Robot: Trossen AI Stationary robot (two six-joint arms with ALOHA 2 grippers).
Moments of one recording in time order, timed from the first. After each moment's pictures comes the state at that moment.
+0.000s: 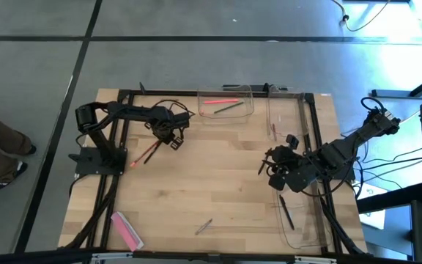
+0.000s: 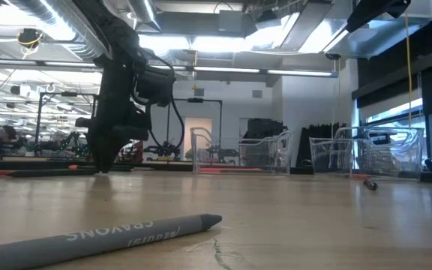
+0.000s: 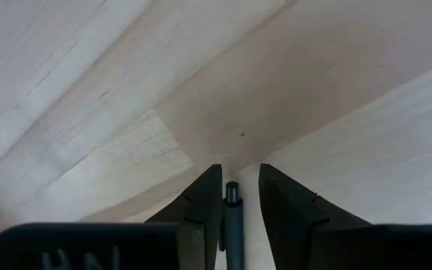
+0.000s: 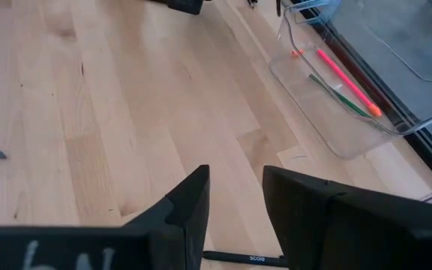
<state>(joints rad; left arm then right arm) 0.41 1.69 0.92 -0.85 -0.17 -0.59 0.58 1.17 1.09 -0.98 0.74 0.75</state>
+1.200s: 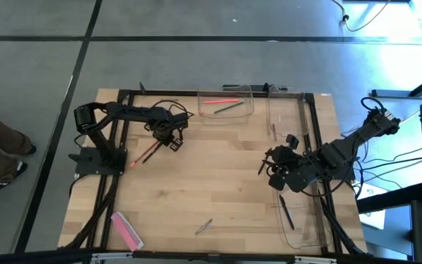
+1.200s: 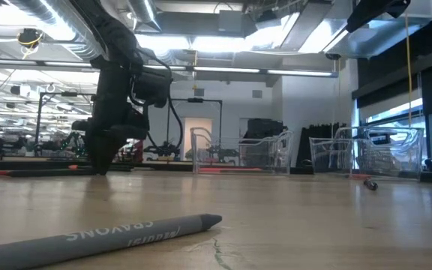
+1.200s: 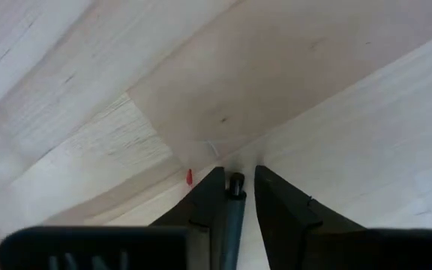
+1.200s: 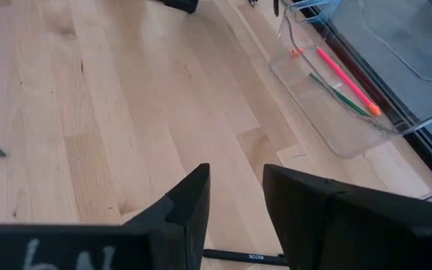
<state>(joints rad) 0.41 1.68 0.88 -0.84 -0.09 -0.59 0.58 1.17 1.09 -0.98 0.74 0.75</state>
